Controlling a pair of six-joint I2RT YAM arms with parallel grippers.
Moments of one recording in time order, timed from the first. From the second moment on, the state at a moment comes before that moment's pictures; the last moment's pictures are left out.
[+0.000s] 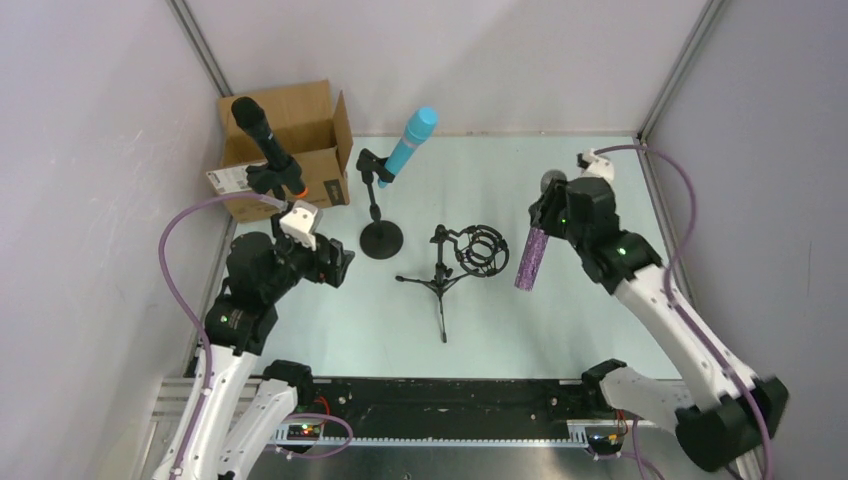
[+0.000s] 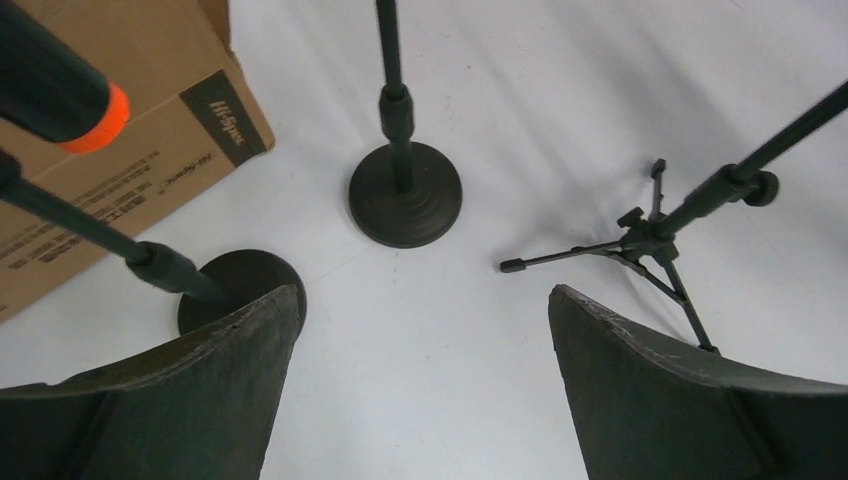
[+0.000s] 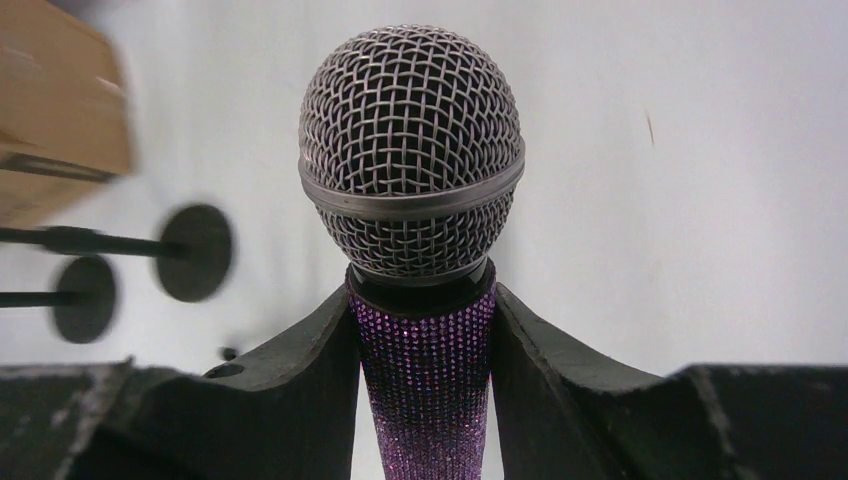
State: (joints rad) left arm -0.19 0.62 0.77 -0.49 0.28 0.10; right arm 0.39 1.14 1.01 -0.48 0.24 0.56
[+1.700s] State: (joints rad) left arm -0.19 0.57 0.77 -0.50 0.19 0.03; right arm 1.11 0.87 0.91 0.53 0.45 -0.27
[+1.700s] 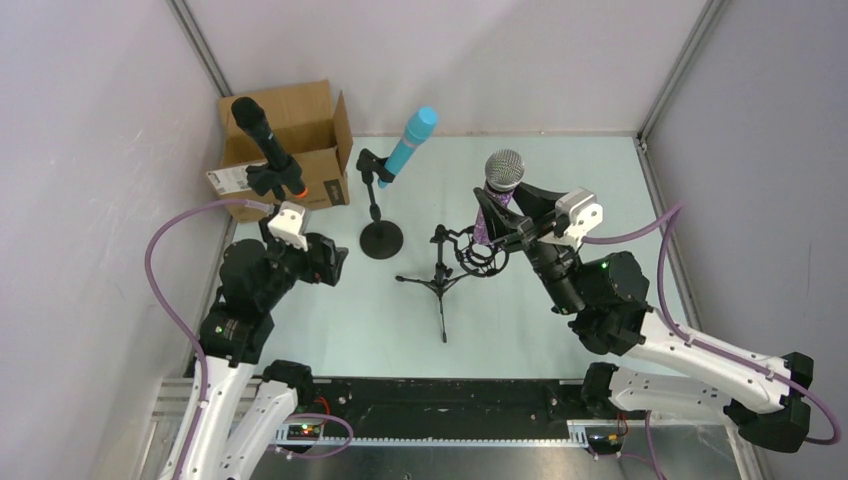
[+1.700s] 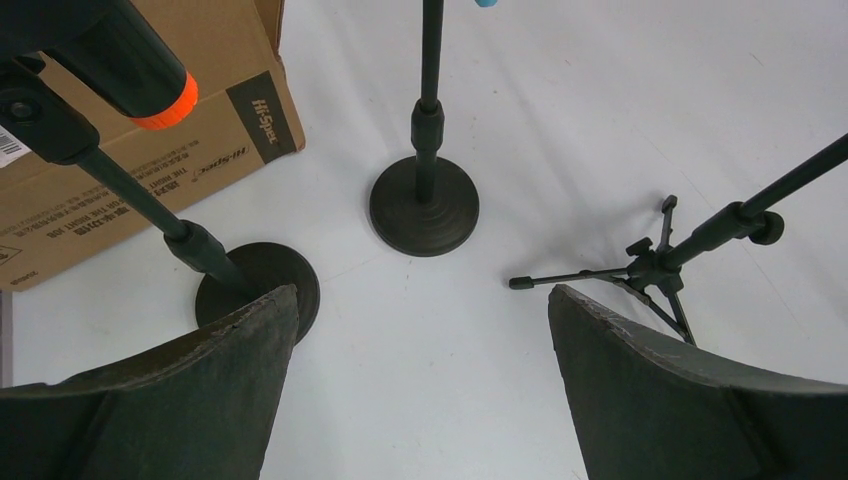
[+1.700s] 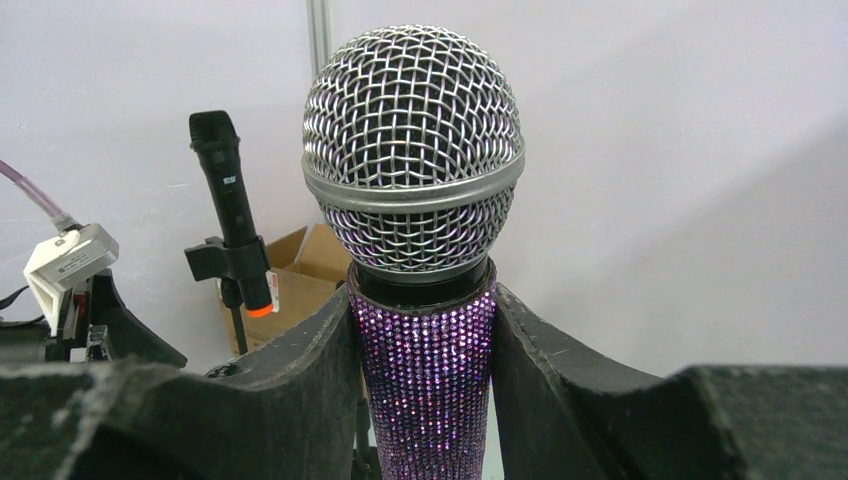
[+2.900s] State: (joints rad) left arm -0.19 0.55 0.77 -0.49 0.16 0.02; right arm 1.22 0.82 0.82 0.63 0.57 -0.32
